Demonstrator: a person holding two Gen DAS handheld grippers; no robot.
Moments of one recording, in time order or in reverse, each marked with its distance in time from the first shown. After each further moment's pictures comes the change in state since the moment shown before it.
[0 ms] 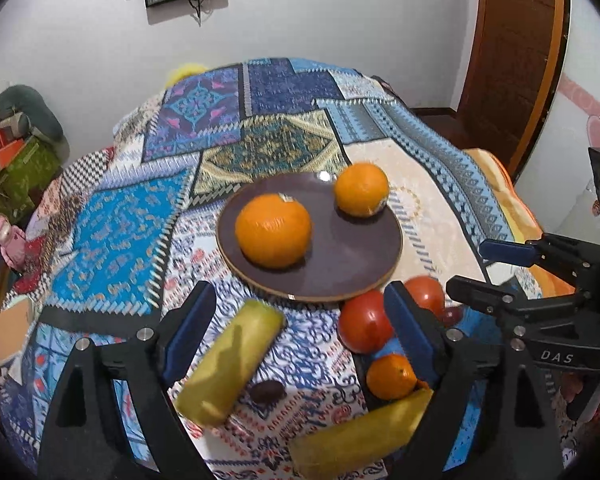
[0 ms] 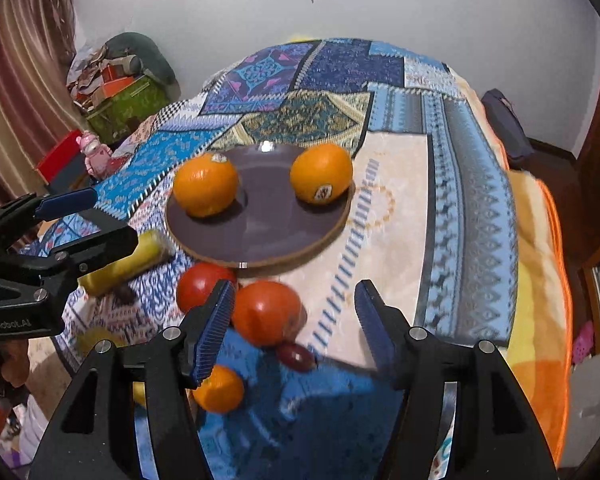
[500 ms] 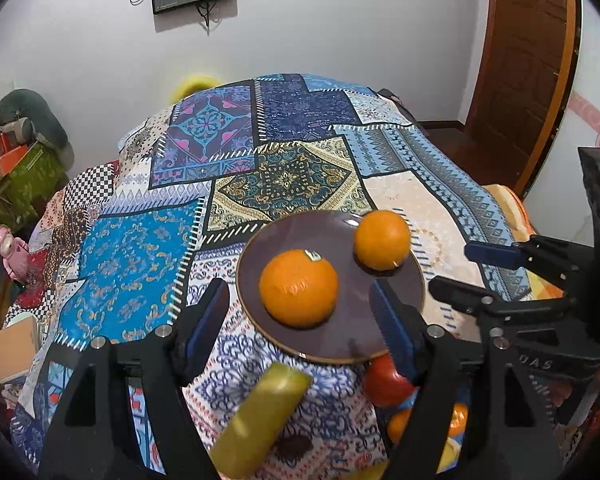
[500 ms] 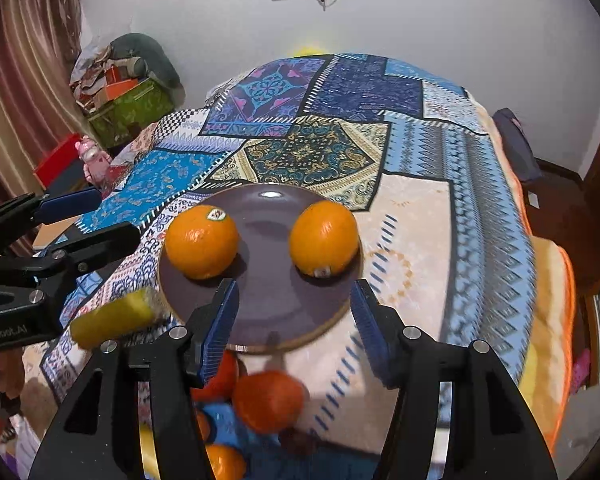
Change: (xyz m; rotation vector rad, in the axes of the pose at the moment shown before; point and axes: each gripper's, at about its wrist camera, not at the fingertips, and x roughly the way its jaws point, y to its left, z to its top) left arm 0.006 0.020 0.044 -0.013 -0.042 0.019; right arm 0.011 0.007 0.053 -0.041 -0.036 -0.004
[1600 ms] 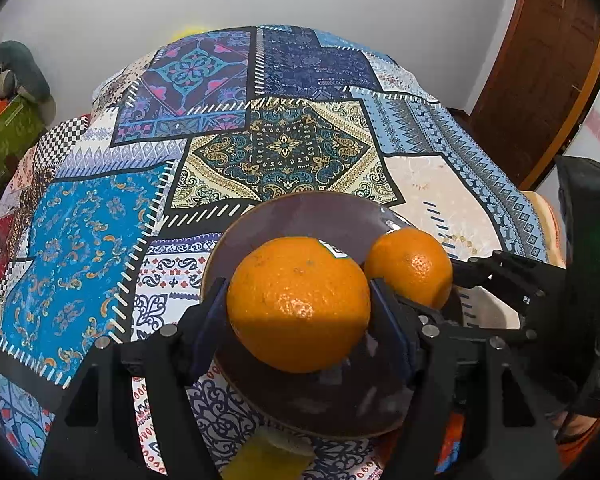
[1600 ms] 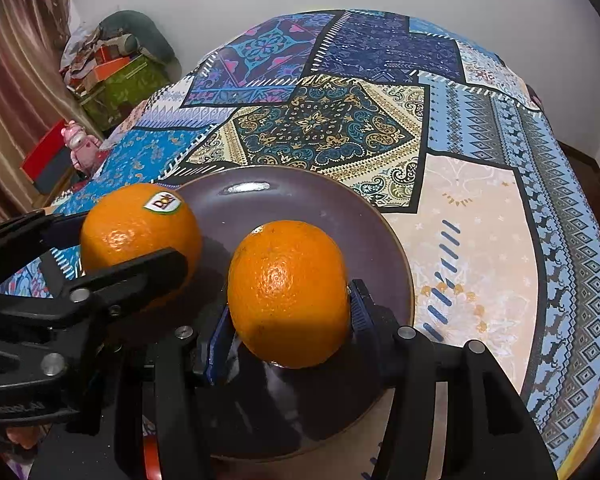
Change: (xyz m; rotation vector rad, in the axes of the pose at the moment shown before) left arm 0.101 0.017 0.016 -0.101 0.136 -0.066; right arm 0.091 0.000 0.022 -0.002 0.112 0.037
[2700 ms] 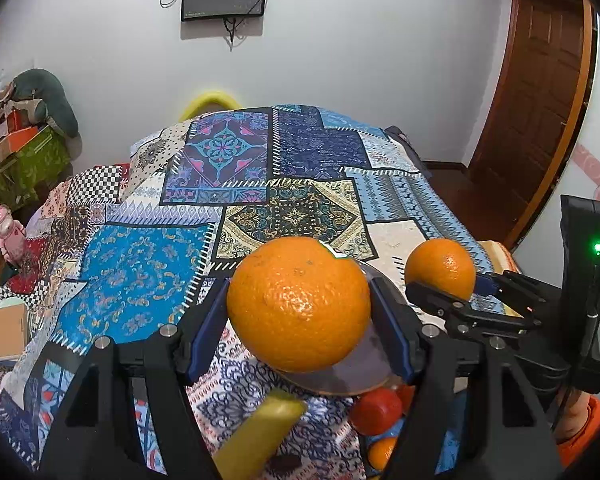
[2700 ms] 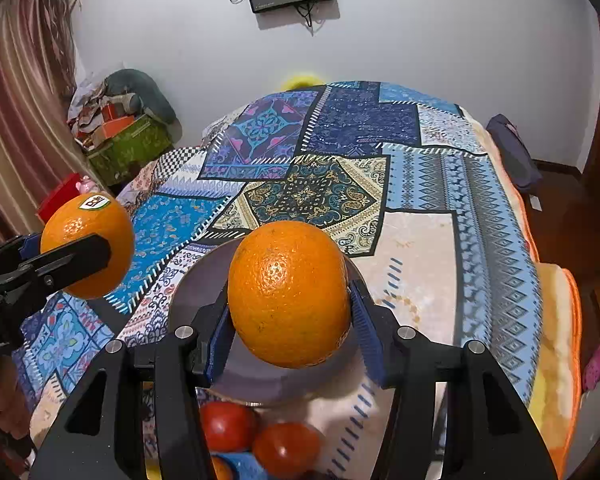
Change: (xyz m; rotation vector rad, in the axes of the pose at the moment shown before) left arm -0.117 -0.002 -0.005 -0.015 -0.227 0.035; right arm -0.079 0.005 0.002 0.063 -0.198 -0.013
